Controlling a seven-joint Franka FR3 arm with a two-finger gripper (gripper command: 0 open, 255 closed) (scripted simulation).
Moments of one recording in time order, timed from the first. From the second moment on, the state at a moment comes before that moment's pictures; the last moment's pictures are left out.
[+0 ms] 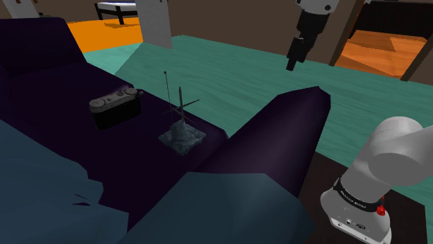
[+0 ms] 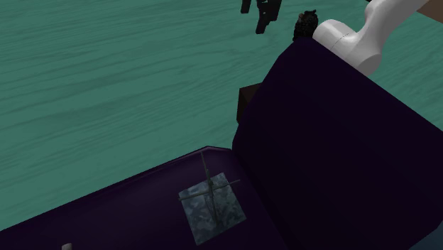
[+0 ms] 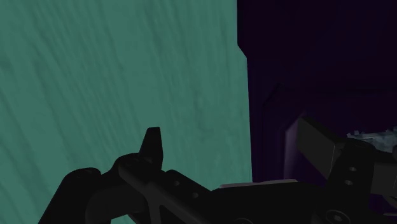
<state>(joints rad) -0.02 -0.74 -0.02 -2.27 -0.09 1.64 -0.05</state>
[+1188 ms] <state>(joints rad) 0.05 -0.22 0.20 -1.95 -0.01 1.71 0.26</state>
